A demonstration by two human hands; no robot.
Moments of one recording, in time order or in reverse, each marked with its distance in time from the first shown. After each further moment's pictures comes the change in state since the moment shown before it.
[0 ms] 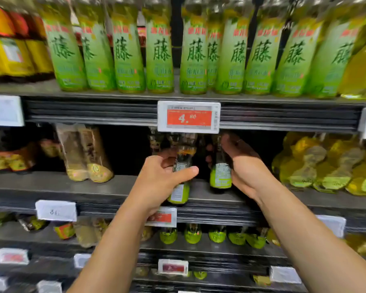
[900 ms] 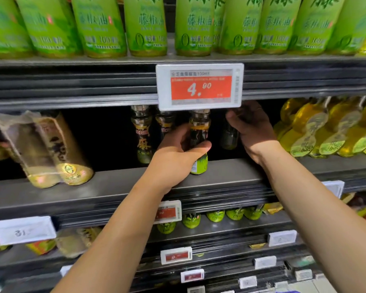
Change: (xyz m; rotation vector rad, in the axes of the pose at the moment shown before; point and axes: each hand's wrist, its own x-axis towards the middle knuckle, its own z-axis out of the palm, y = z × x) left_hand 0.045 -0.019 0.028 0.127 -0.216 0.076; right_hand 0.041 0.015 -0.050 -0.389 0.387 -0.310
